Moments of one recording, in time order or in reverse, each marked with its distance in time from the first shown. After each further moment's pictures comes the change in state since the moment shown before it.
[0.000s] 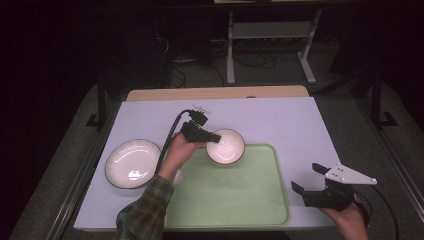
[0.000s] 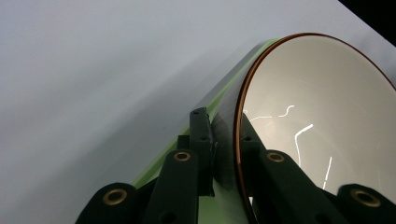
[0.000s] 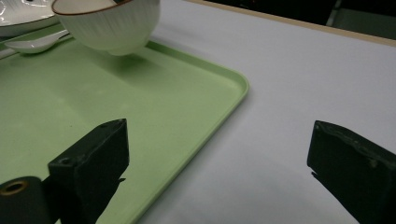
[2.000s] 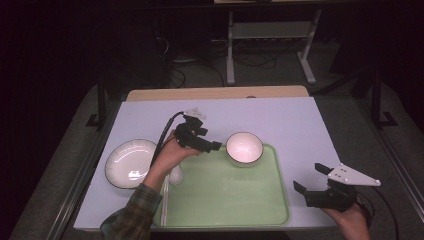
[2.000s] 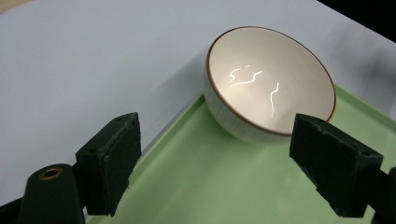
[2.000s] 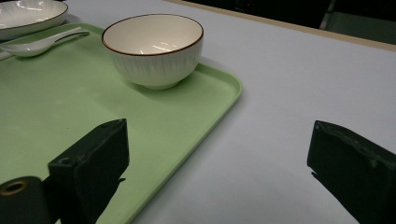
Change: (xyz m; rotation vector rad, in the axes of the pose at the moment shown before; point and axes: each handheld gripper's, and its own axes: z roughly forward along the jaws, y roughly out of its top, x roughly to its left) left arm -0.018 -0.023 -0.048 -0.083 0.057 0.124; right arm -0.002 0.000 -0.005 -0.012 -0.017 0.000
